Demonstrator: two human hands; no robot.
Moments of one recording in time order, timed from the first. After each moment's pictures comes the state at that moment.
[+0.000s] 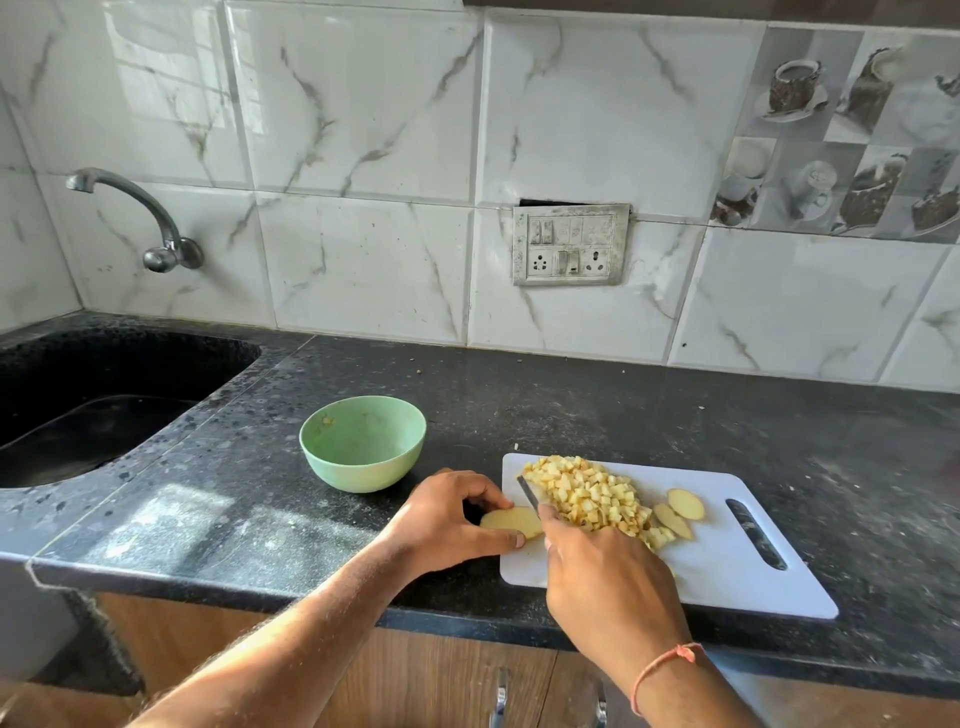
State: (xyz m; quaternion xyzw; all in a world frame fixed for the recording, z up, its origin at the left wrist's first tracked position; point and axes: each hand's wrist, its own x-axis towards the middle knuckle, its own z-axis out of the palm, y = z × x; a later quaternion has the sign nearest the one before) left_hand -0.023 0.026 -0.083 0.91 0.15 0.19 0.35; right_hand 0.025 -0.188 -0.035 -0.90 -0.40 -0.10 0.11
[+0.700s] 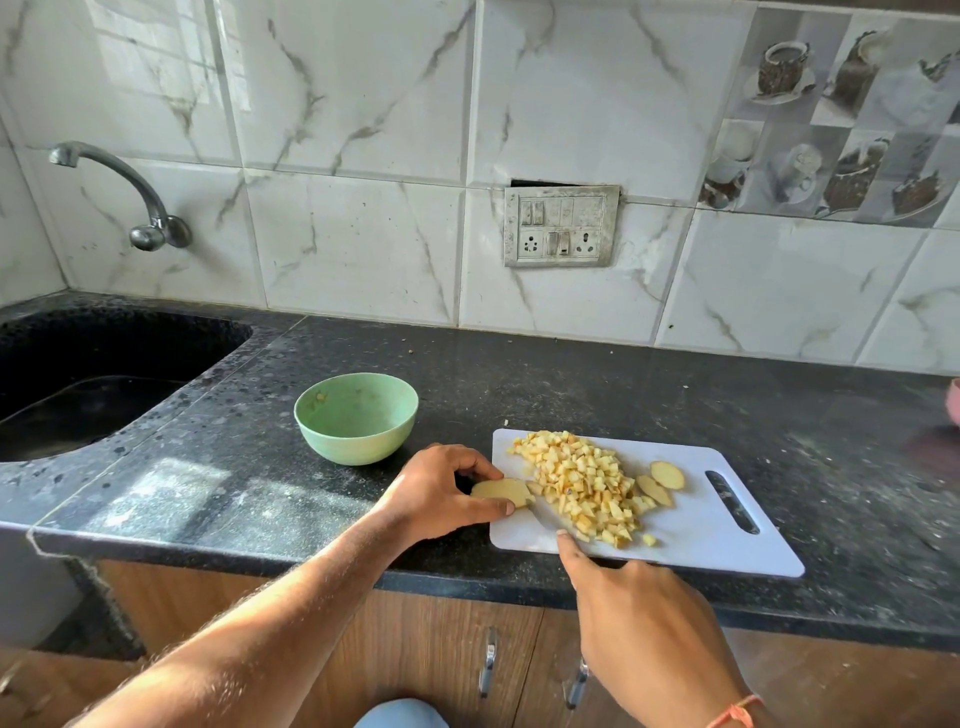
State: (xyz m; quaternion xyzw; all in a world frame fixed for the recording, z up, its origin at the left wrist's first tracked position) left_hand -0.025 0.021 -0.082 0.90 0.15 0.19 0.36; right_hand 0.001 -0.247 -0.041 -0.90 -0.42 -0.06 0.03
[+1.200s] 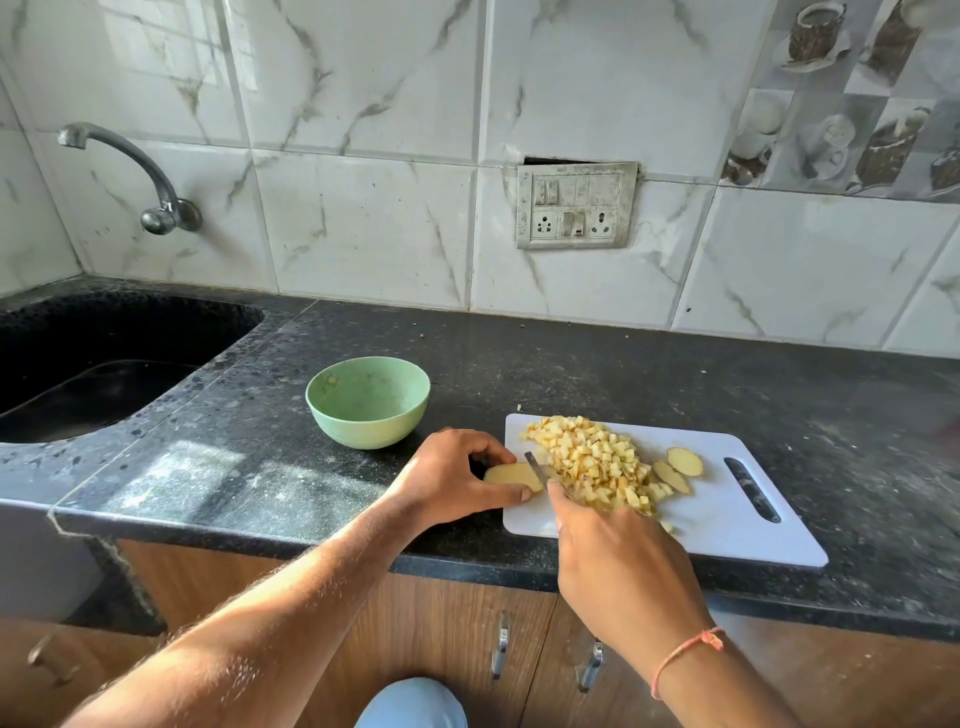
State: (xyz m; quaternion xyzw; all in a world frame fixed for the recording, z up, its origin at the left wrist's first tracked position) left_hand -0.022 0.022 -0.084 0.90 0.15 0.19 0.36; right_hand 0.006 -0.211 -0.036 -0.90 -0.41 -0.09 0.10
